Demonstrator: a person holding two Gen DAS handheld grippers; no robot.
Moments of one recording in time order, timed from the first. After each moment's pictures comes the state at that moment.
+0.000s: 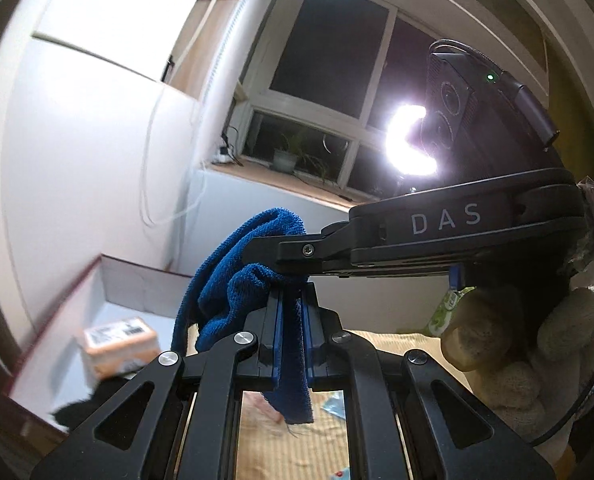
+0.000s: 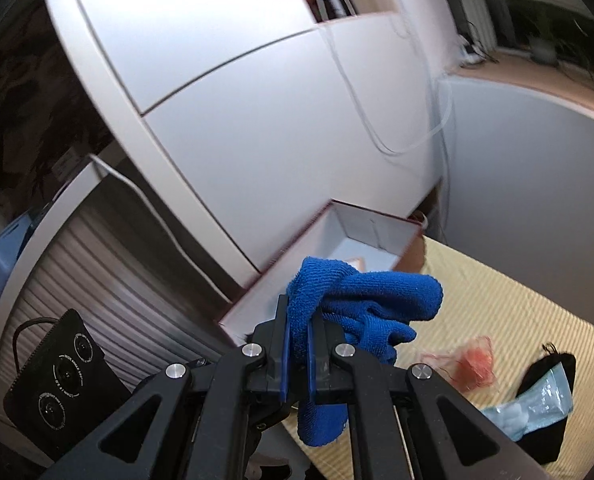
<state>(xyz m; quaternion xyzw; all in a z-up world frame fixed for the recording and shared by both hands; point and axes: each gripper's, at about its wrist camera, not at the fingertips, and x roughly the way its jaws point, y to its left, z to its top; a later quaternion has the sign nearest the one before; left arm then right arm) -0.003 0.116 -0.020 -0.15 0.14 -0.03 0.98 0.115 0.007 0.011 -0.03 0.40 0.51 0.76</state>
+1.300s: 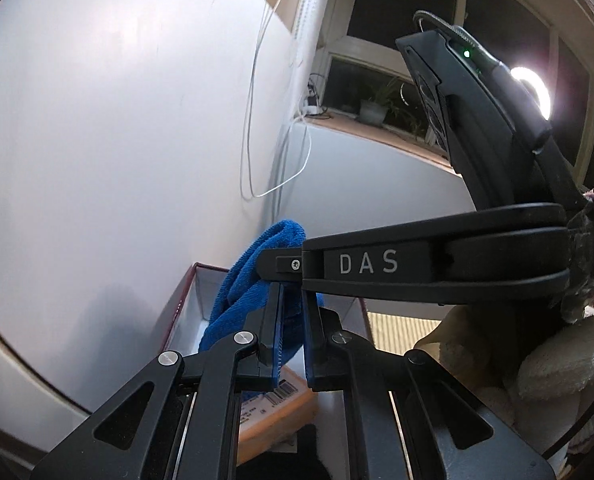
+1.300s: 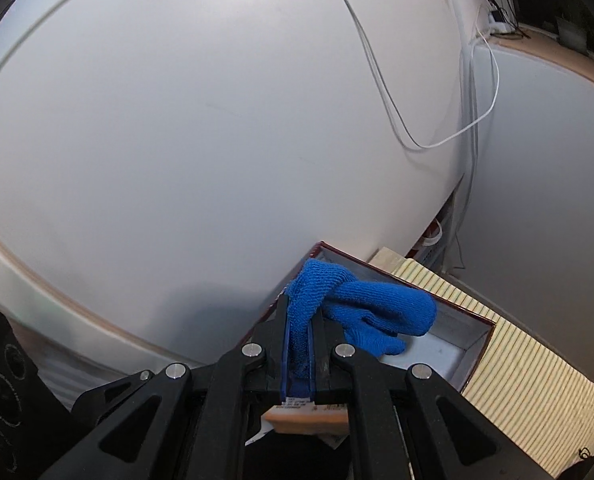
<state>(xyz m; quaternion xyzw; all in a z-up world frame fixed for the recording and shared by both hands) 0.118 0.246 -0.072 -0.13 0.26 0.07 0.95 0.232 0.194 -0.073 -0.05 0.45 0.47 0.76</state>
